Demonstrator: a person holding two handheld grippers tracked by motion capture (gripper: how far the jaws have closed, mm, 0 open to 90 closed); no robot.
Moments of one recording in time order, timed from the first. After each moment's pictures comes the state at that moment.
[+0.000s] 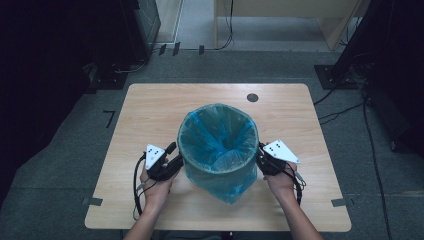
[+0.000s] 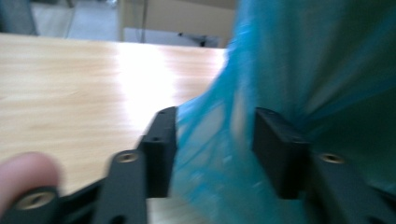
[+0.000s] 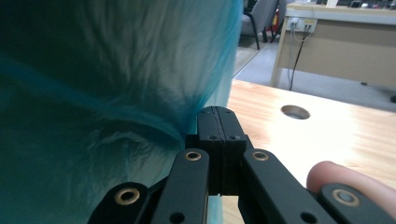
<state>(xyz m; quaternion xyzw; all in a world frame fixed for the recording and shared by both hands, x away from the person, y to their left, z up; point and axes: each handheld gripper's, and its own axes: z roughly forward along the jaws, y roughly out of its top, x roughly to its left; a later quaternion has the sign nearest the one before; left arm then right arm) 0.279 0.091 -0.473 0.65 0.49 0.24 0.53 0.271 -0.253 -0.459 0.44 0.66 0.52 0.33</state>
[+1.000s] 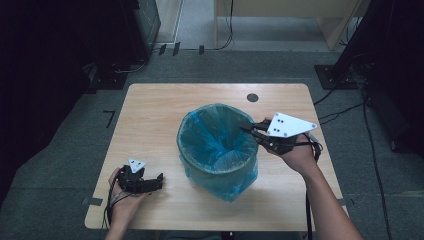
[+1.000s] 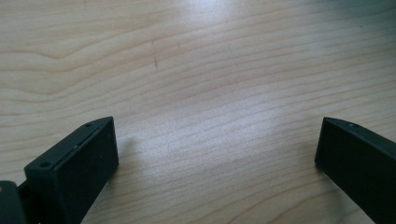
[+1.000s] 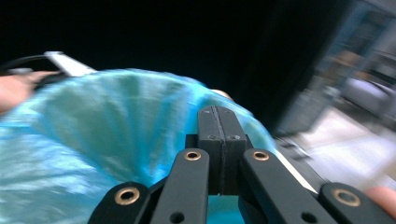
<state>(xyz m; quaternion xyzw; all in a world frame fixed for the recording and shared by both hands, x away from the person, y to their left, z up) 0.268 0.162 -0.517 0.75 0.55 0.22 0.29 0.287 -0.257 -0.335 0.13 0.78 0.55 0.26</state>
